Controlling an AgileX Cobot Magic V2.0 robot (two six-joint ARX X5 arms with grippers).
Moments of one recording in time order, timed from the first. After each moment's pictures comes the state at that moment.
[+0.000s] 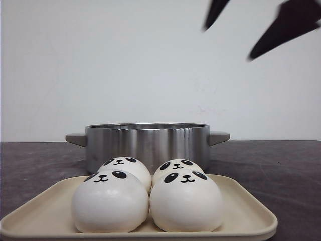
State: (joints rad) left arm -0.11 0.53 0.90 -0.55 0.41 -0.27; right arm 0.62 1.21 1.09 -0.72 -0.20 0.38
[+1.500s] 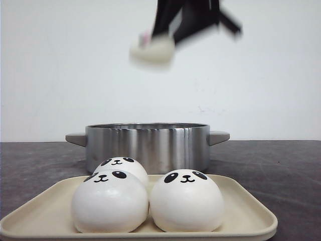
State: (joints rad) left arm -0.20 0.53 0.90 -0.56 0.40 -0.26; right arm 0.73 1.41 1.37 -0.61 -0.09 0.36
